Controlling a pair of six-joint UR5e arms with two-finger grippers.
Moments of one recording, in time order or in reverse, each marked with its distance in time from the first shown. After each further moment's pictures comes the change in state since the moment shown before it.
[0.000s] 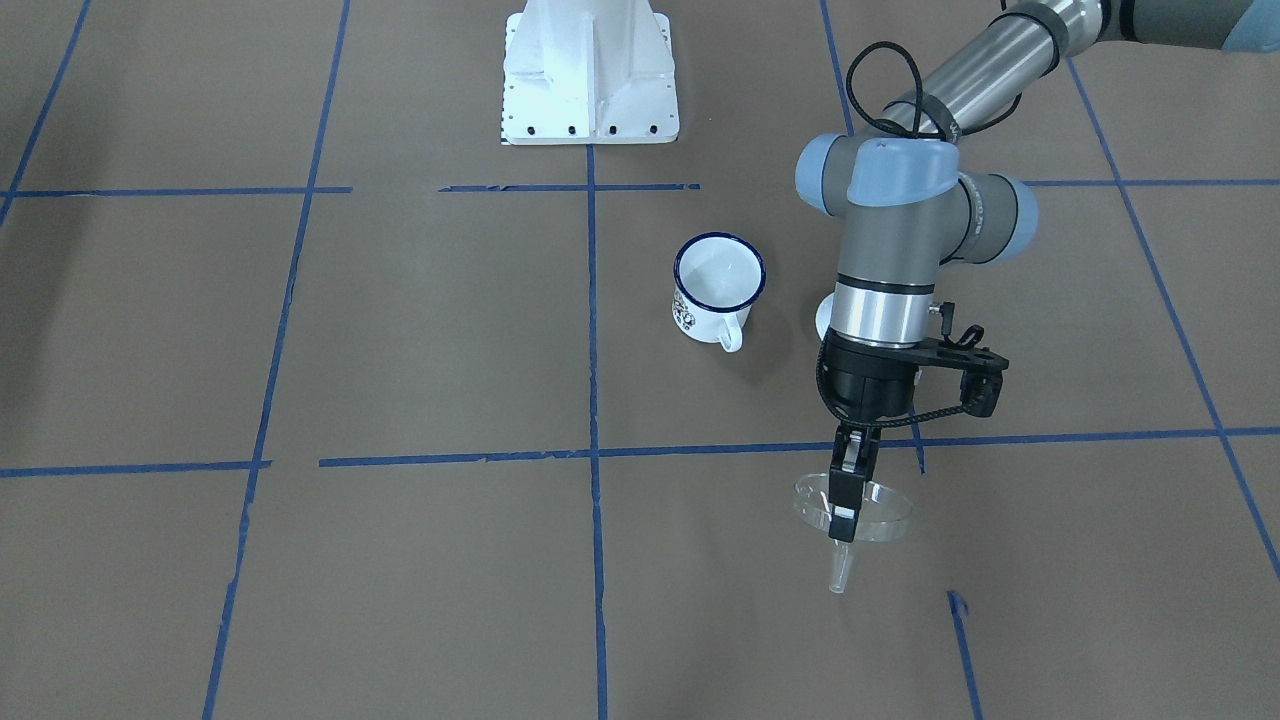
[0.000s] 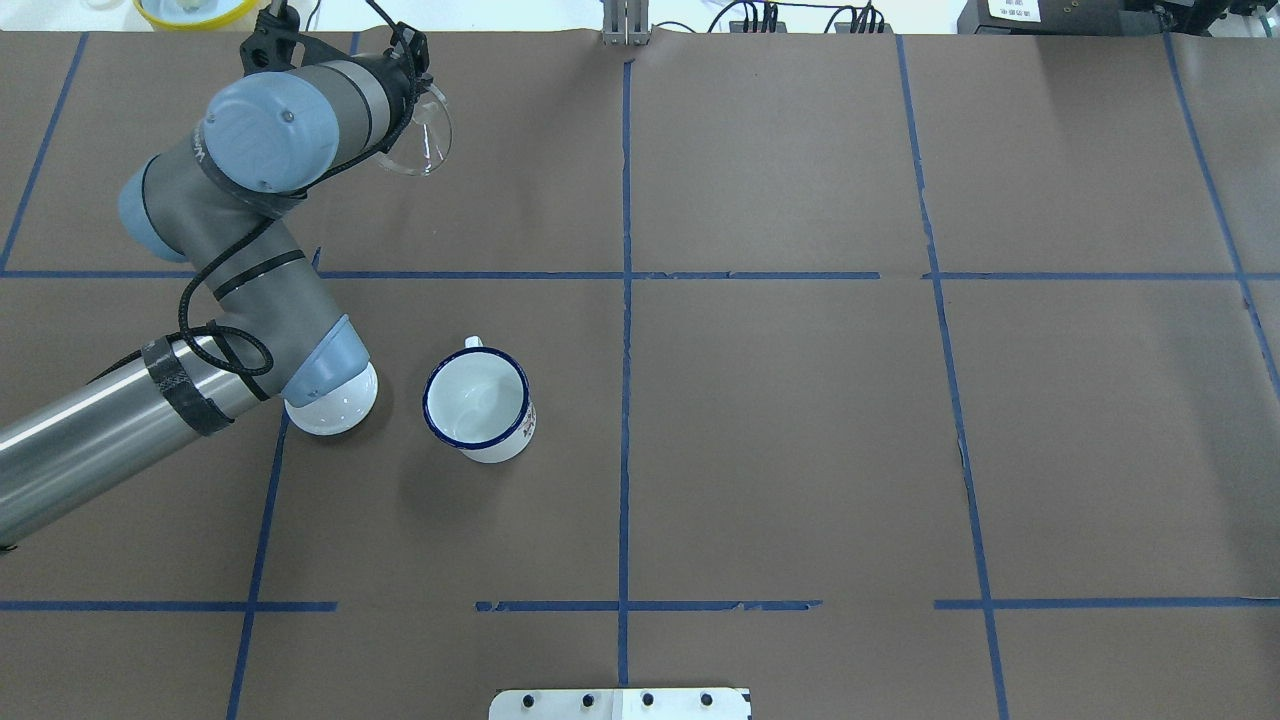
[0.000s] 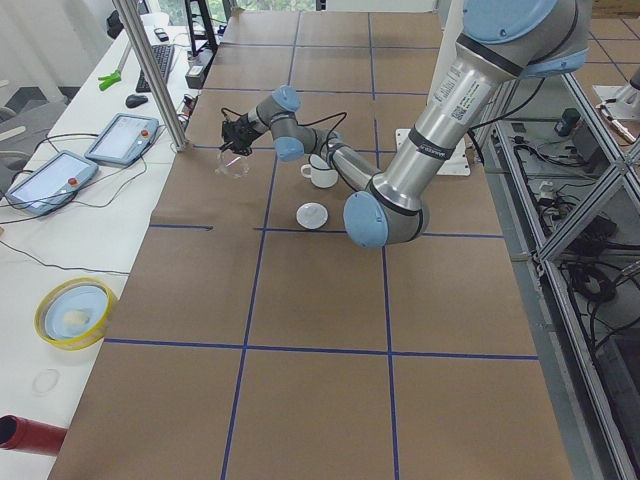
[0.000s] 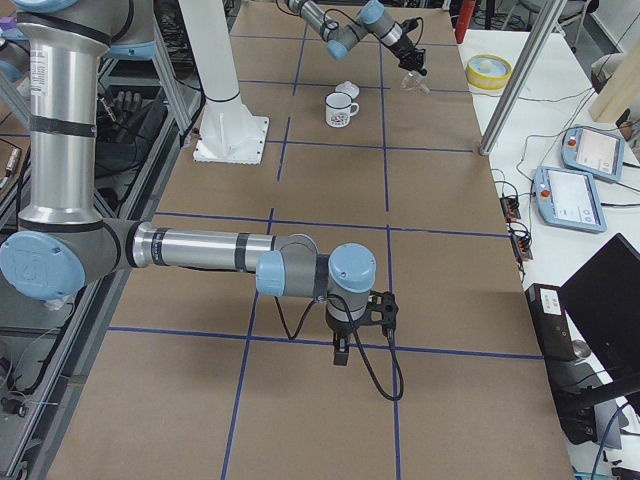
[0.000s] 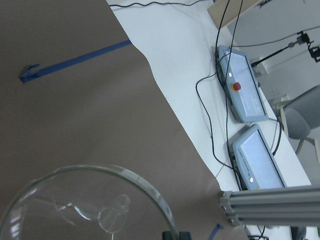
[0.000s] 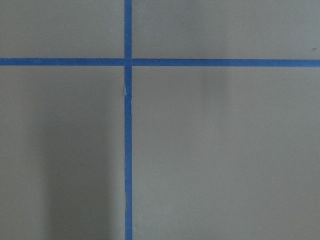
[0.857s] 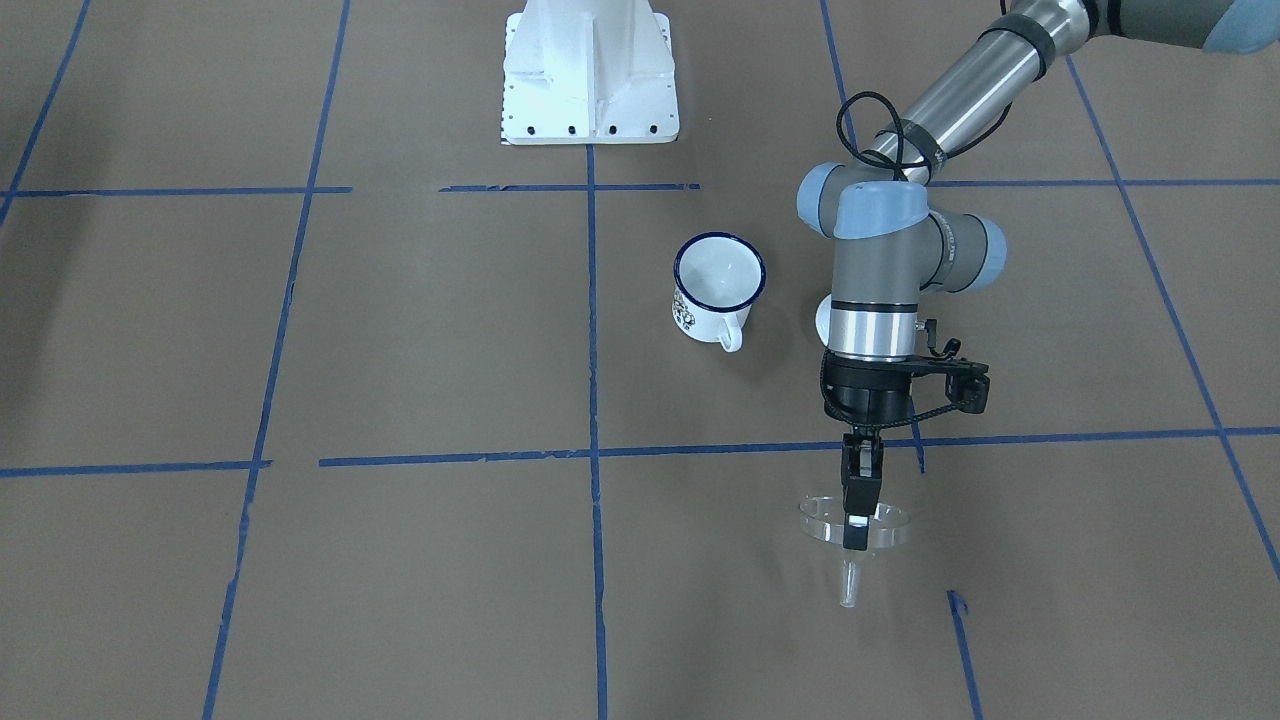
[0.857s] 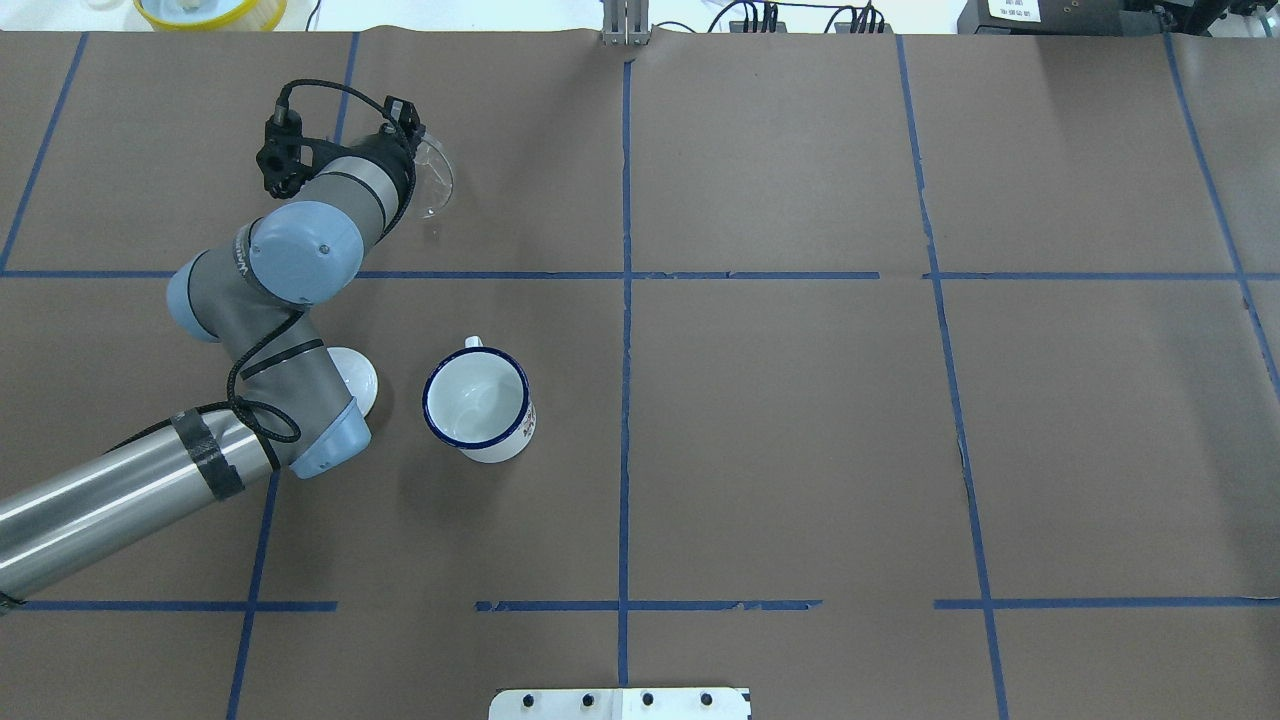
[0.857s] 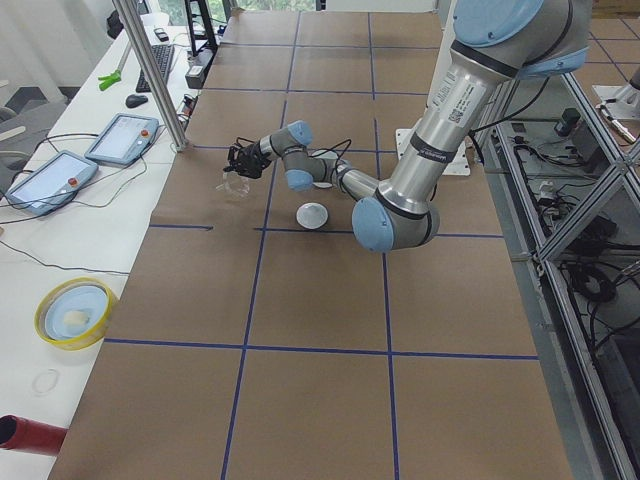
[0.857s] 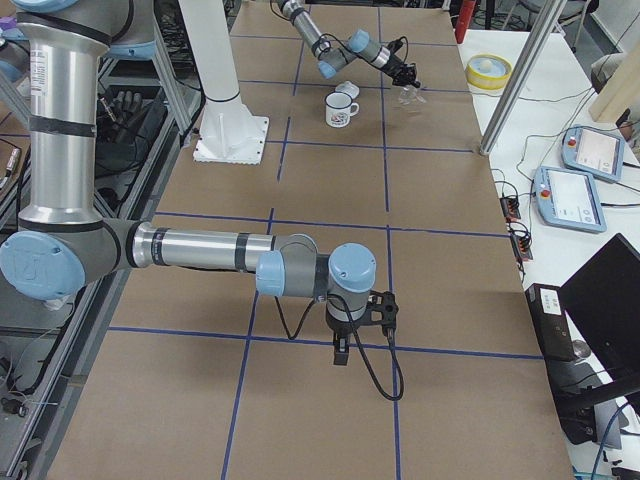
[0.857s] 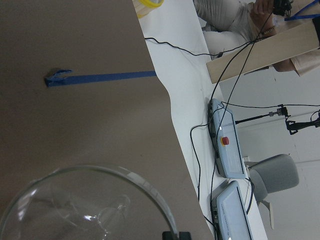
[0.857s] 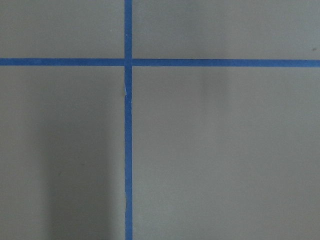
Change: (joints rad) left arm 0.108 0.050 0.118 -0.187 0.210 -0.155; right arm 0.000 0.000 0.000 0.000 0.000 0.000
